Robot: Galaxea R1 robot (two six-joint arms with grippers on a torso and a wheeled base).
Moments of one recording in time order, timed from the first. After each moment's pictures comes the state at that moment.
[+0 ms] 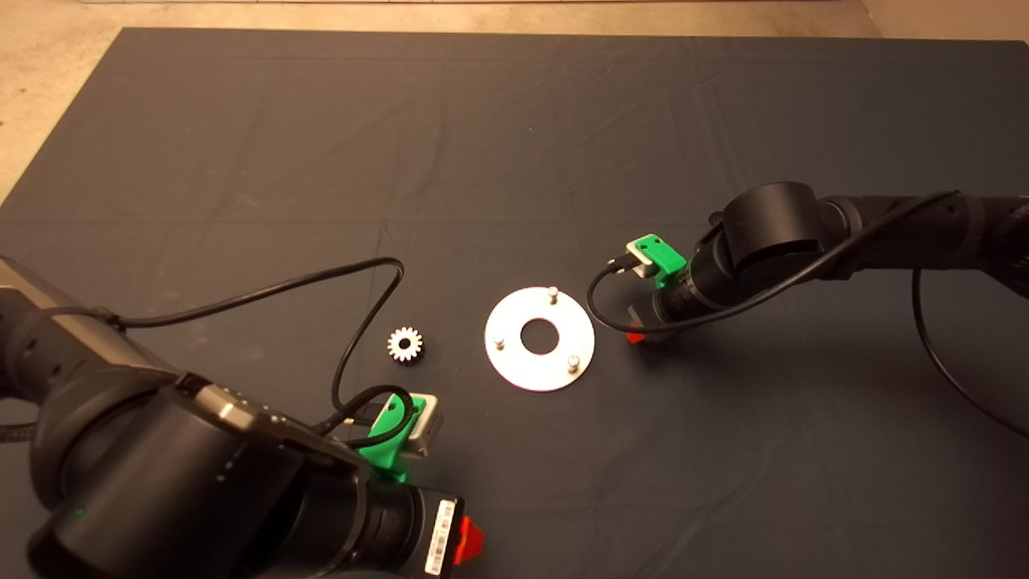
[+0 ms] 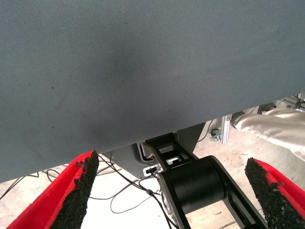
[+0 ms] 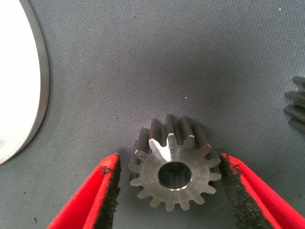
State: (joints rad) left arm -0.22 2.48 -0.34 0.52 1.53 -1.91; right arm 0.24 2.52 -1.02 -0.53 -1.46 1.14
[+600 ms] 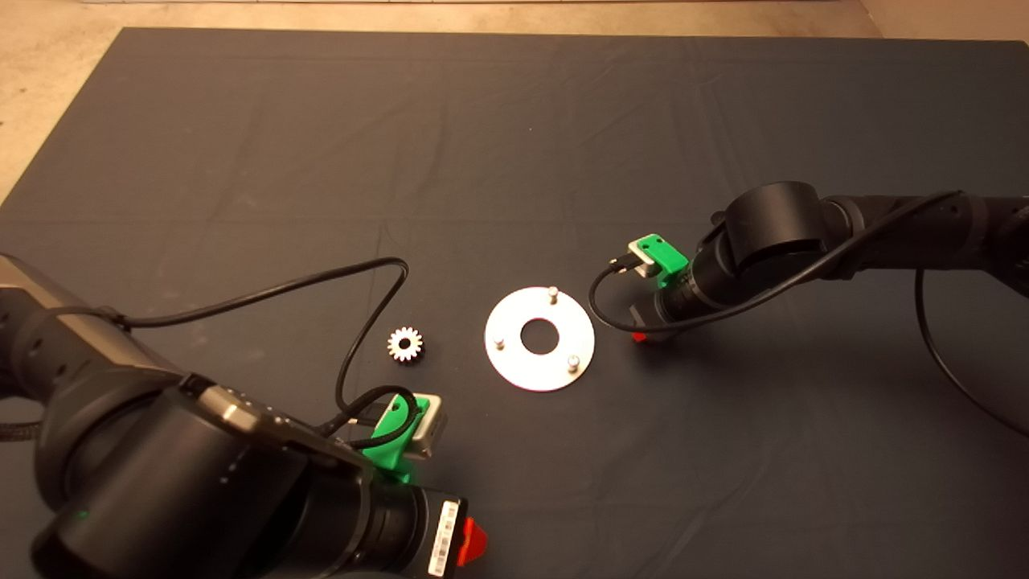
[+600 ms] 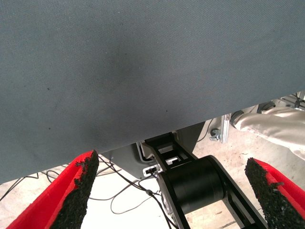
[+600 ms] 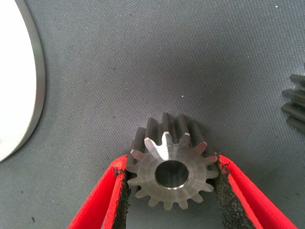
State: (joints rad) left arm -0.22 2.49 -0.34 0.52 1.53 -1.91; right arm 0.24 2.52 -1.02 -0.53 -1.46 1.13
